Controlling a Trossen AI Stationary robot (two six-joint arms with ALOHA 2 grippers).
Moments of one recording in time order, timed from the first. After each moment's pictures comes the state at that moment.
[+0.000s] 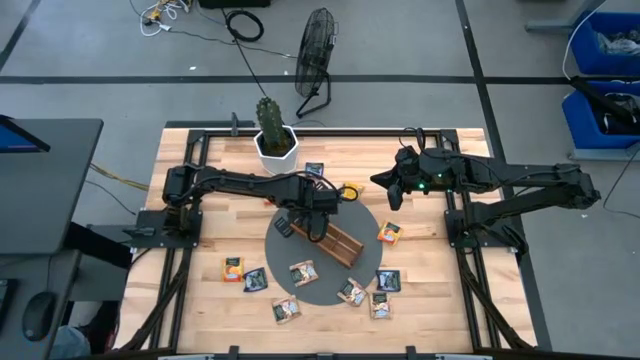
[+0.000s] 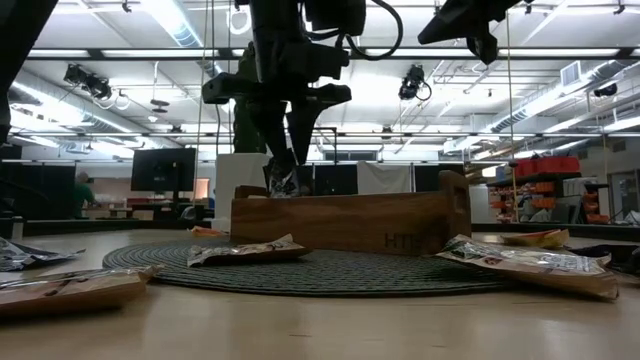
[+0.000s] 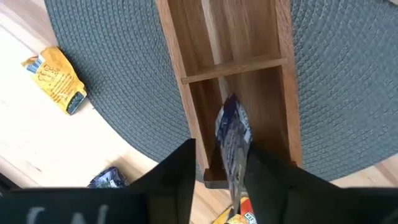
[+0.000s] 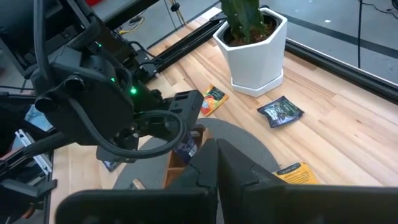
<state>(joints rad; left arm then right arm) -0.01 1.97 1.65 -1.04 -0.18 0.85 -0.06 0.98 0.94 -0.44 0.17 0.53</state>
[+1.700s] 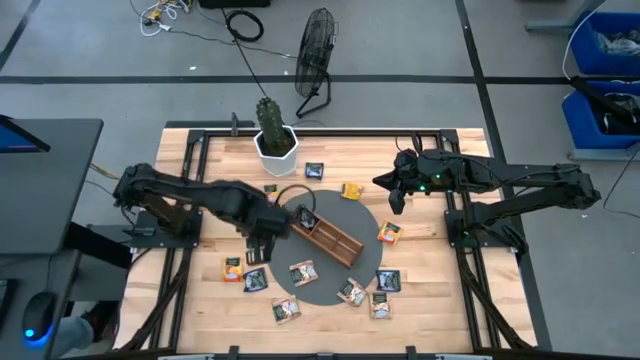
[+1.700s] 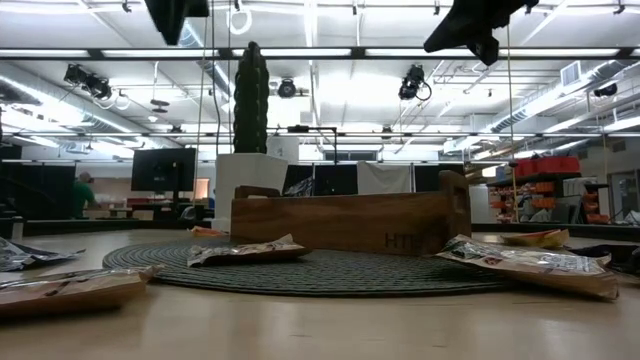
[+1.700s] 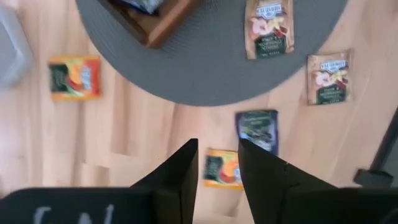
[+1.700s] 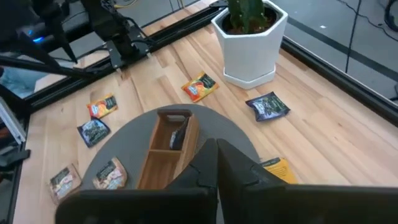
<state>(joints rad) -0.26 1.64 1.66 -1.45 -0.07 -0.45 -0.06 0.98 0.94 -0.50 0.15 0.38</state>
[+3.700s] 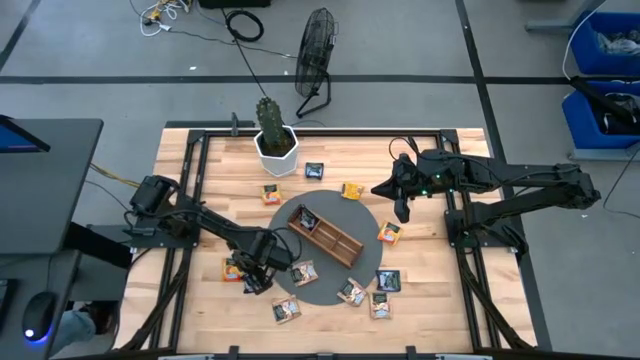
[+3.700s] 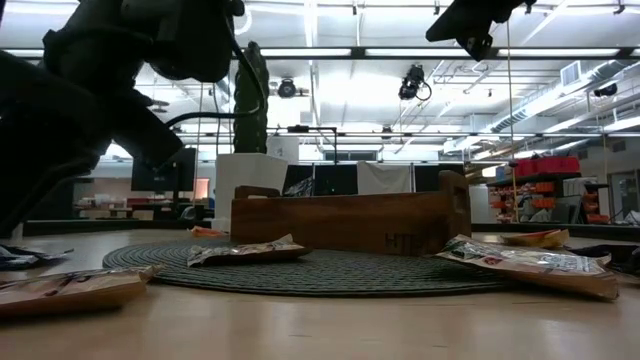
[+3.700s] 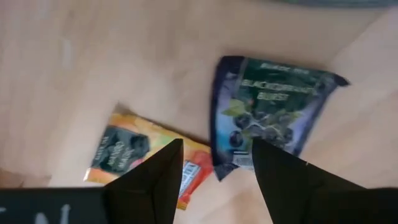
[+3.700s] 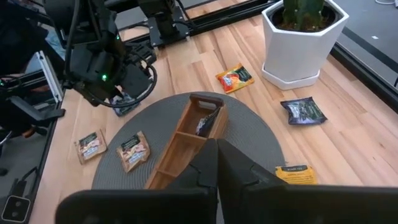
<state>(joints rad) -0.36 1.79 1.05 -0.94 0.30 -0.90 -0.06 0.98 0.94 -0.49 0.00 0.26</state>
